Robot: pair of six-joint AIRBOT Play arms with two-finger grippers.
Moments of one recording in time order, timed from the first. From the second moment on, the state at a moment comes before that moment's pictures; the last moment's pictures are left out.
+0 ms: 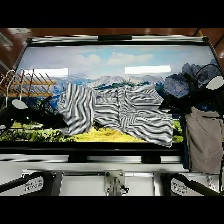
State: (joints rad) left arm 0.14 -1.30 0.86 0.88 -1.25 -1.23; right arm -0.18 -1.30 1.18 -1.11 1.41 1.48
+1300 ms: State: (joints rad) left arm 0.12 -1.77 1.94 0.88 -1.27 -1.44; right arm -0.18 -1.30 1.18 -1.14 1.35 1.49
